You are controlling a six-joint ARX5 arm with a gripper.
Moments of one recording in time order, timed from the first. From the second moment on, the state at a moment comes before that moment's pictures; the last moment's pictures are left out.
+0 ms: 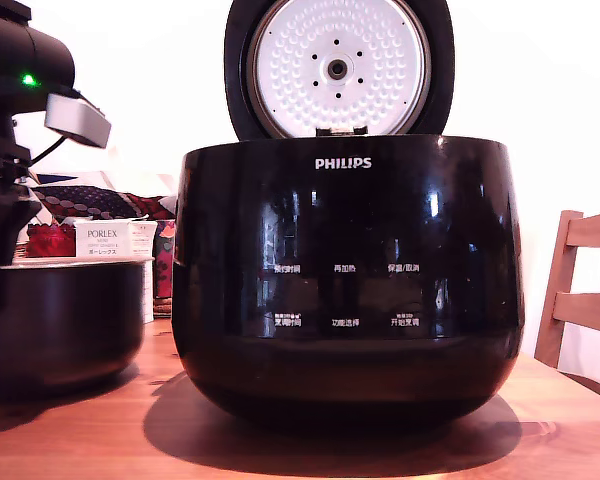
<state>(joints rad) -0.29 1.57 1.12 -0.99 0.09 1.08</state>
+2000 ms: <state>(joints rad) -0.50 1.24 1.43 -1.39 -0.02 0.79</state>
